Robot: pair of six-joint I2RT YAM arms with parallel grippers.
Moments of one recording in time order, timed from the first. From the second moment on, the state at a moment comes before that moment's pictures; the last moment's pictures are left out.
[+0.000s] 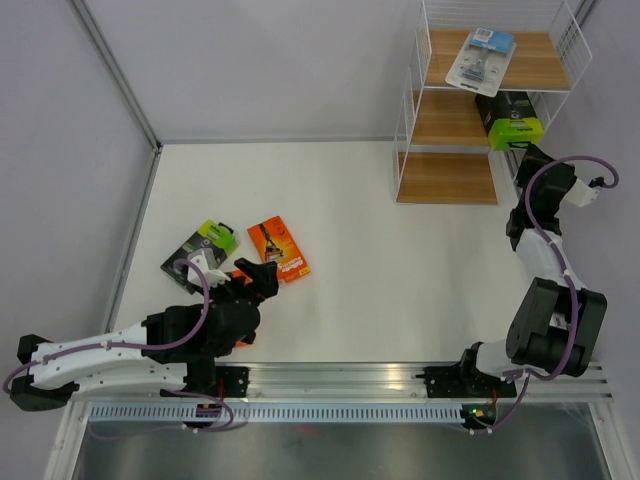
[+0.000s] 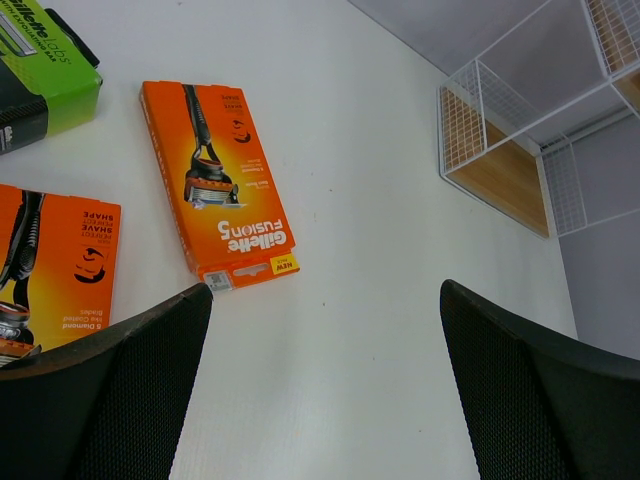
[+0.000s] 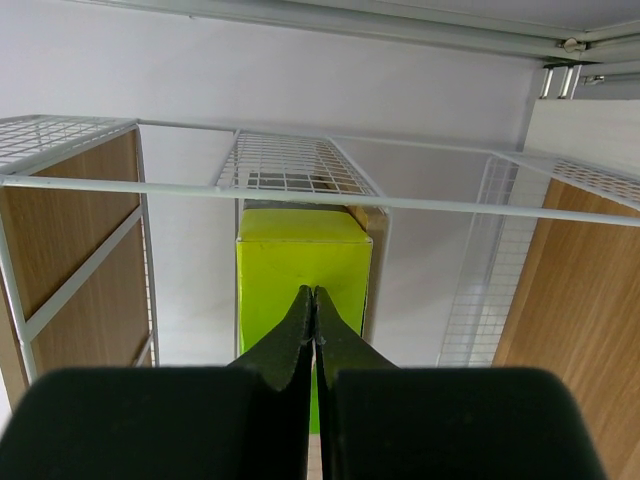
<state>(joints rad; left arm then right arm) -1.34 0.63 0.68 -0.72 -1.18 -1.28 -0.32 1.42 0.92 0.45 0.21 1.43</state>
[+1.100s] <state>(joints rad) -1.33 0.55 0.68 -0.83 -1.17 -1.35 -0.39 1.29 0.95 0.16 0.02 1.38</state>
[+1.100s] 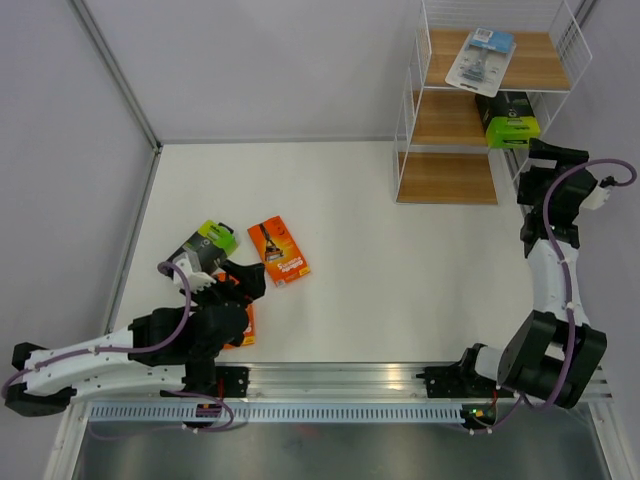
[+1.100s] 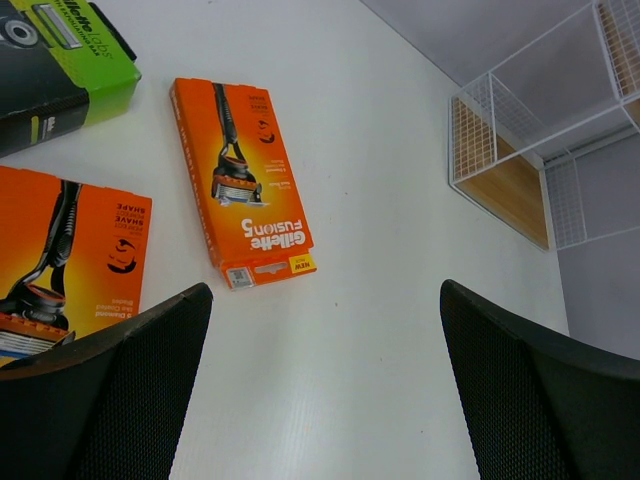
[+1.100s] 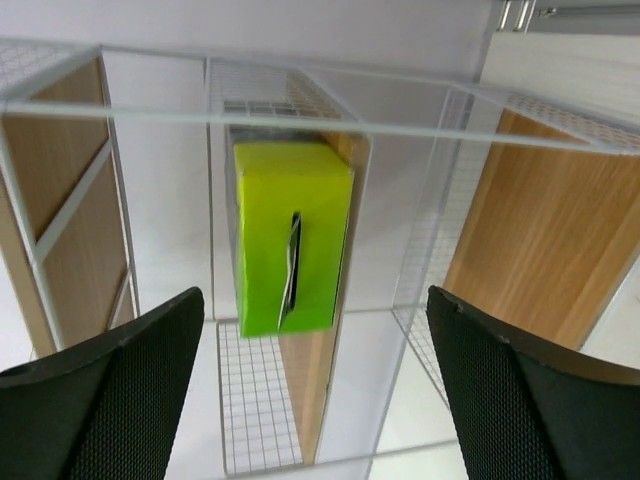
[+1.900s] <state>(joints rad) -0.32 1.10 1.00 -0.73 -0.39 -0.89 0.07 0.94 0.80 -0.20 -0.31 0.93</state>
